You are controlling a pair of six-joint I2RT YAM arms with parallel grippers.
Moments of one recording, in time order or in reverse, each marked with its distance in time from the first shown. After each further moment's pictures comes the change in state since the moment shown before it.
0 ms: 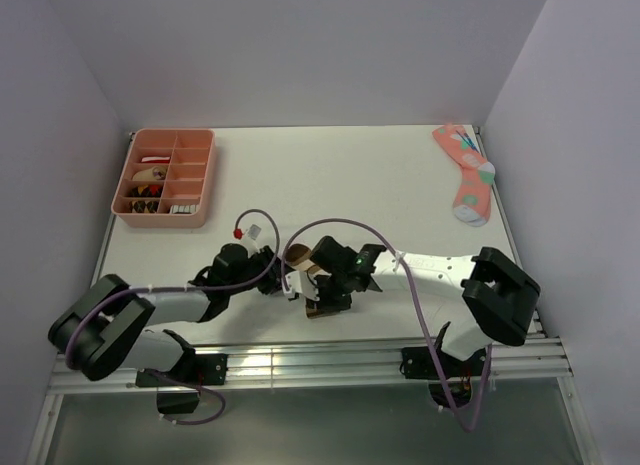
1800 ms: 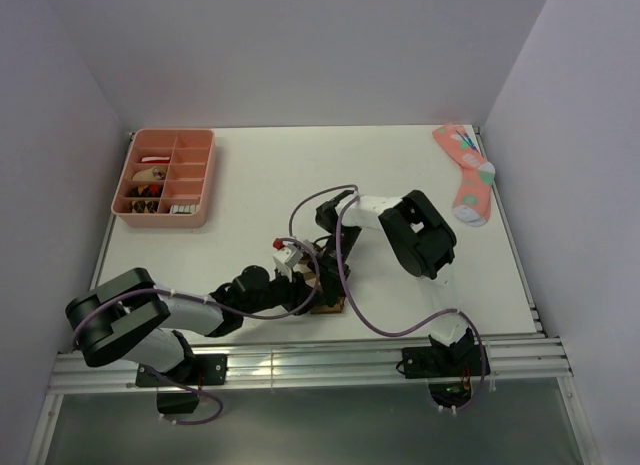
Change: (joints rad) left arm -0.315 0.036 -0.038 0.243 -0.187 0.595; right arm -0.352 0.655 0.541 -0.684 -0.546 -0.064
